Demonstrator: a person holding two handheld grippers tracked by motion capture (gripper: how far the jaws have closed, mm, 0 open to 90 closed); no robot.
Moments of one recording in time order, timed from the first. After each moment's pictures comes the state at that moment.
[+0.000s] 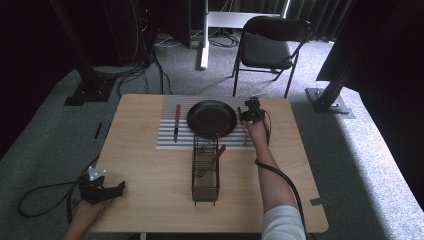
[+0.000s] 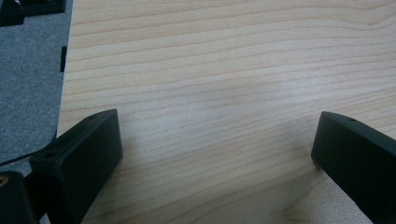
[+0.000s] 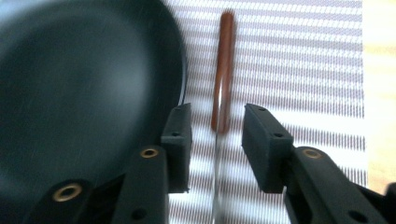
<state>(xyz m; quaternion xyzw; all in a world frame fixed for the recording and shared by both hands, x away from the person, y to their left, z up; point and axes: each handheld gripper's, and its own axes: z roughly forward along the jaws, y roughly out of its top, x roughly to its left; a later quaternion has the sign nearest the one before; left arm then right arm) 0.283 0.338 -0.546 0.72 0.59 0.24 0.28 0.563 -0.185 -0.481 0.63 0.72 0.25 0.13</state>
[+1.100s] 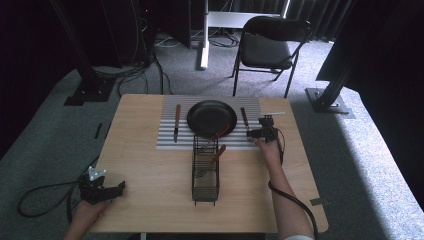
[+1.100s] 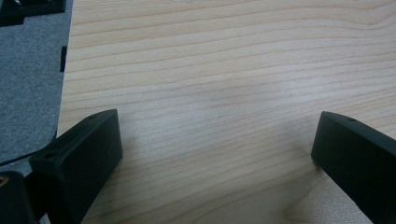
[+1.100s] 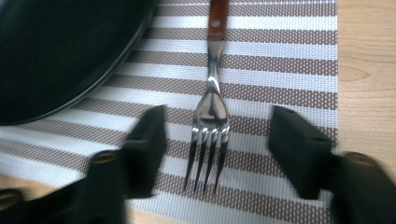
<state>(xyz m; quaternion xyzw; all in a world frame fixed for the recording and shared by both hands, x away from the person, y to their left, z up) 0.283 0.338 -0.546 0.72 0.59 0.24 0.28 0.495 -0.230 -0.504 0.63 0.71 0.30 0.11</state>
